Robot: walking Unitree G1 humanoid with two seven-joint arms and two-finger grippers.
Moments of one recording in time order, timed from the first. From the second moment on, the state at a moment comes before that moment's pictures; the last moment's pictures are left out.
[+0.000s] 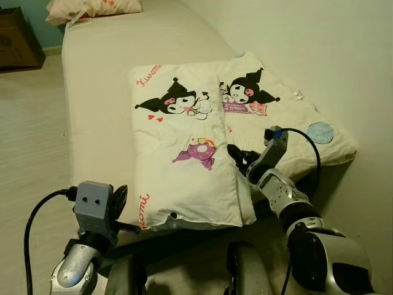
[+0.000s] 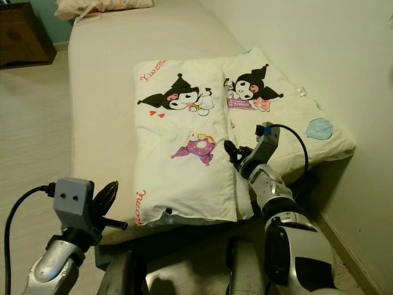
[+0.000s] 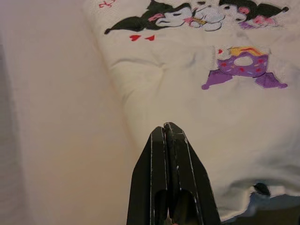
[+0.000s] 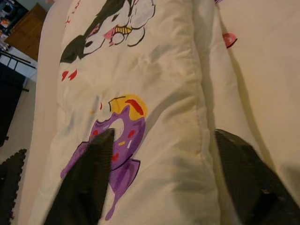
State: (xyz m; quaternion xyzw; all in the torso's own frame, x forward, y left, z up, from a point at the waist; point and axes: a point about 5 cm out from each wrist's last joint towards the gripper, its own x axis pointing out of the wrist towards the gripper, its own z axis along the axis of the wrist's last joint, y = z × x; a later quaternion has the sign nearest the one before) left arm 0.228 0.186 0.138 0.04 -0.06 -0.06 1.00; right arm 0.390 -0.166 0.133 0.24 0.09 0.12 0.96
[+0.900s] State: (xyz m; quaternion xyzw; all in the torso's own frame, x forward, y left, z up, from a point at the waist) left arm 0.204 0.193 0.170 0.06 -0.06 -0.11 0.99; right arm 0.385 -0.188 0.117 0.12 0.14 0.01 0.98
